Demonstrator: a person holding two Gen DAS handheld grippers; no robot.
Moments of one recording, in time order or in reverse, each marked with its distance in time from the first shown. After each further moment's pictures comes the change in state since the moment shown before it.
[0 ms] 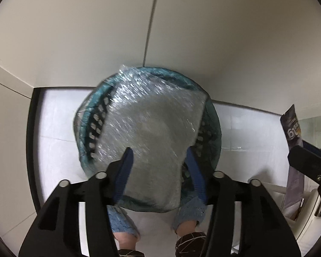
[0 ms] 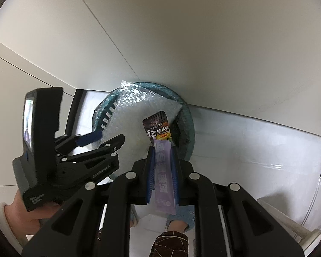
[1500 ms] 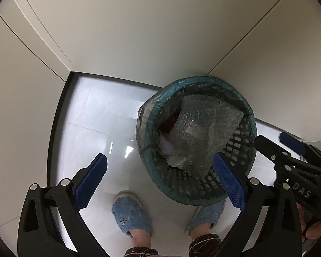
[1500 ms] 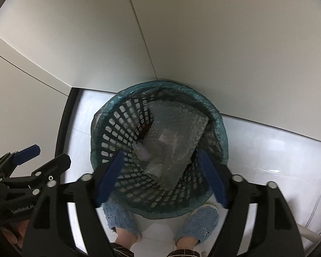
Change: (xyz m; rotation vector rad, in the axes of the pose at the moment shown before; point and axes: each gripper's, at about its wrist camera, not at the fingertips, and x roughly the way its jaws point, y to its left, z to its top) left arm -0.023 0.095 -0.014 -0.134 -0.027 0.062; right arm 0.069 0.047 0.011 -0.009 -0.032 -0.061
